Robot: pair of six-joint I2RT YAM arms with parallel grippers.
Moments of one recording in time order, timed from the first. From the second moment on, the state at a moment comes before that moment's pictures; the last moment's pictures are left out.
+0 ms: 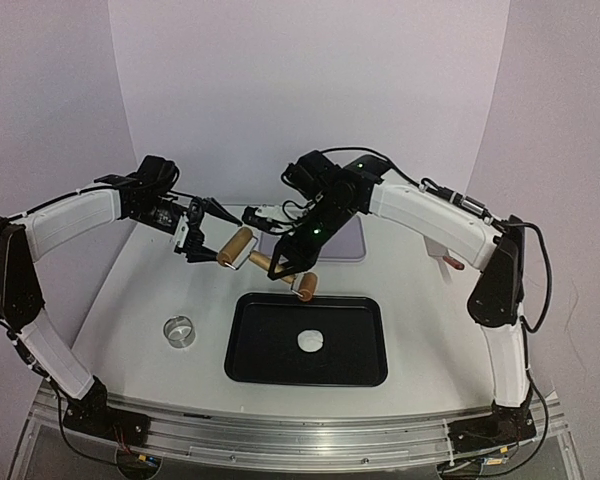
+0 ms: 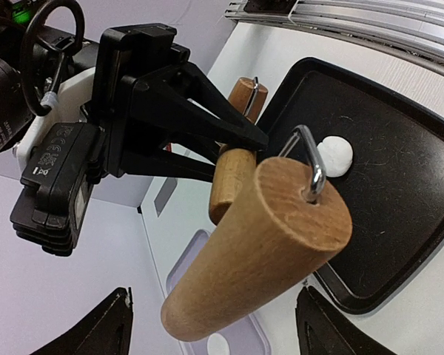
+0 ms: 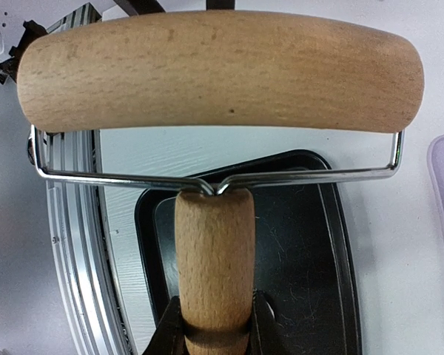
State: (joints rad) left arm -0.37 1.60 1.35 -0.67 1.09 1.94; right arm 0.89 2.16 2.23 -1.12 -0.44 -0.28
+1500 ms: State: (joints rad) left arm -0.41 1.57 1.29 -0.64 0.99 1.92; right arm 0.90 2.26 2.28 -0.99 -0.49 -0.33
